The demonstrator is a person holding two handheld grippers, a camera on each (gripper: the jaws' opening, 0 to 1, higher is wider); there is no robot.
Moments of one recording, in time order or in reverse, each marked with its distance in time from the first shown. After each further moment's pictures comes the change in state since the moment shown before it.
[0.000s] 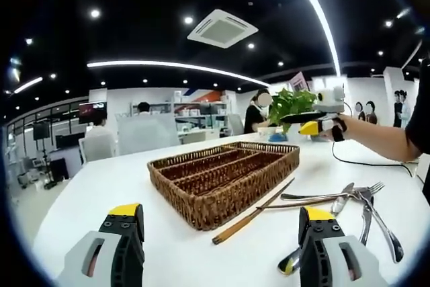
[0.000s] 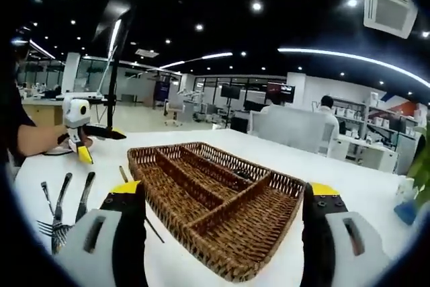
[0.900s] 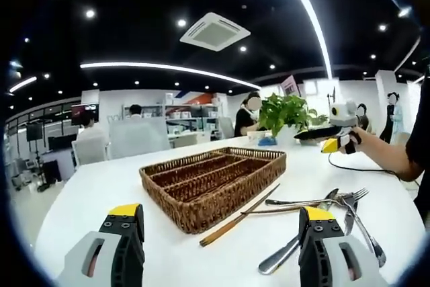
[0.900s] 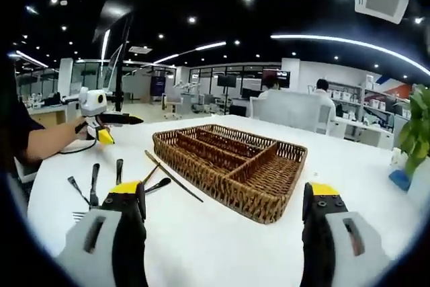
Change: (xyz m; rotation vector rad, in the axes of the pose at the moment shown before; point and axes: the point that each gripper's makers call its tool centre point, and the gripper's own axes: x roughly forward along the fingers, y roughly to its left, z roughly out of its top) left arm -0.014 -0.015 0.015 0.003 -0.010 -0.055; right arm -0.064 0.045 -0.026 0.063 0.069 0.005
